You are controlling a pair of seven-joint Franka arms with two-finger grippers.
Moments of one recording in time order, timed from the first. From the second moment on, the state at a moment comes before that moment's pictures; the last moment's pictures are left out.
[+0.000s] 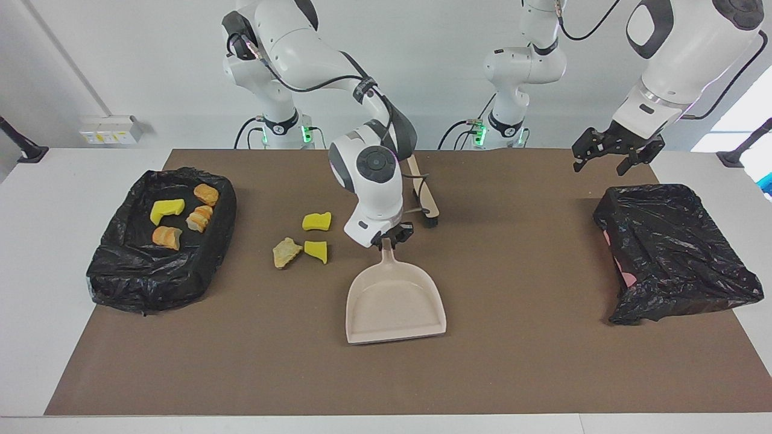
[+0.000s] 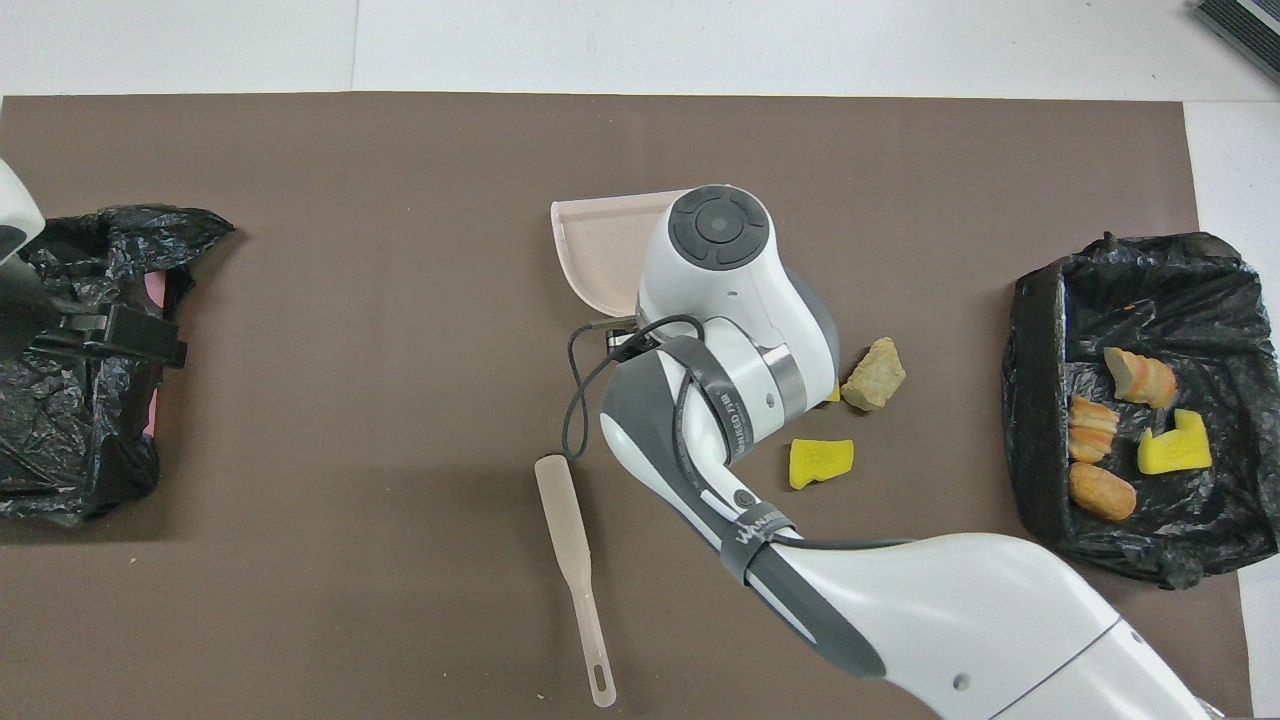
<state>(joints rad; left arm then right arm) -0.06 -0.02 0.00 -1.63 -0.05 1.56 0.07 0.43 0.56 0.15 -1.47 0.04 1.98 0.48</state>
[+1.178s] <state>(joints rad) -0.13 0.00 -0.03 -1.66 -0.05 1.67 0.07 0.52 0.54 0.15 -1.45 0.13 1.97 0.56</state>
